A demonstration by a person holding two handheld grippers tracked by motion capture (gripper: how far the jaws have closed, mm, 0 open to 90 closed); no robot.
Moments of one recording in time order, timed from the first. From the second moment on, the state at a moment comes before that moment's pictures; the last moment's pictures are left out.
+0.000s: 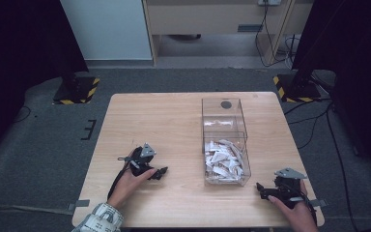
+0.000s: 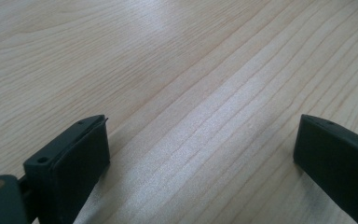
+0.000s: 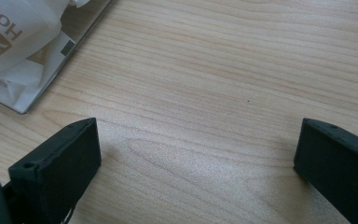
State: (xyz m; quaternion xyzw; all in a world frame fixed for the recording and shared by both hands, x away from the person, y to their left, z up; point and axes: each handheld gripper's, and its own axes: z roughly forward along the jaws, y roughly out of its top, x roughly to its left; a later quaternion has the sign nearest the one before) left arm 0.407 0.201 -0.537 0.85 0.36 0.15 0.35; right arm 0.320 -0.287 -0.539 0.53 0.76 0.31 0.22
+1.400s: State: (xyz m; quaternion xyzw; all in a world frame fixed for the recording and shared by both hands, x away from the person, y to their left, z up) left arm 0.387 0.179 -0.509 0.85 0.31 0.13 0.40; right arm 0.320 -0.288 -0.539 0.53 0.76 0.31 0.22
